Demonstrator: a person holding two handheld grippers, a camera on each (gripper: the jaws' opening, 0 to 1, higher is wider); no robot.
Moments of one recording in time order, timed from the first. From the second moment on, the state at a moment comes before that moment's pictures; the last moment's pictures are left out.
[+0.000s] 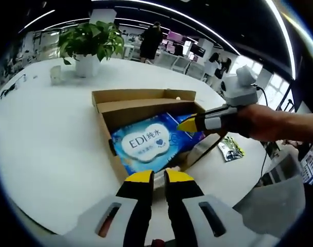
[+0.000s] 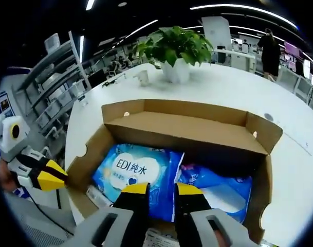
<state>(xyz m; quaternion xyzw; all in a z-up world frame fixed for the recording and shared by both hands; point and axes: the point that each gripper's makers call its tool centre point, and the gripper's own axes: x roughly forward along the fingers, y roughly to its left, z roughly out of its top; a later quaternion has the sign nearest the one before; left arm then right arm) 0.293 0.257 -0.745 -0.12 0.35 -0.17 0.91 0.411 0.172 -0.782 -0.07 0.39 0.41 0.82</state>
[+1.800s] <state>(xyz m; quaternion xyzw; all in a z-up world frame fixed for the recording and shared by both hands) 0.324 0.225 -0.746 -0.08 0.37 -0.23 0.90 0.410 0.107 -0.740 -0.03 0.36 0.33 0.87</state>
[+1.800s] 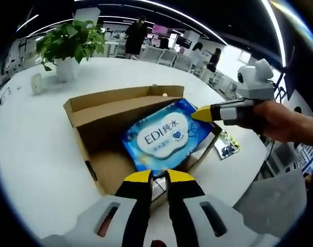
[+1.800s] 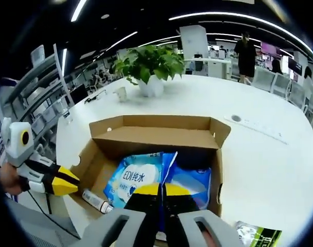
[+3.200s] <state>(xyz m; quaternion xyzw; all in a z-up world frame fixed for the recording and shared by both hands) 0.371 0.182 -0.811 -0.14 0.48 -0.23 0.84 0.405 0.058 -0.747 0.02 0.36 0.29 0.89</state>
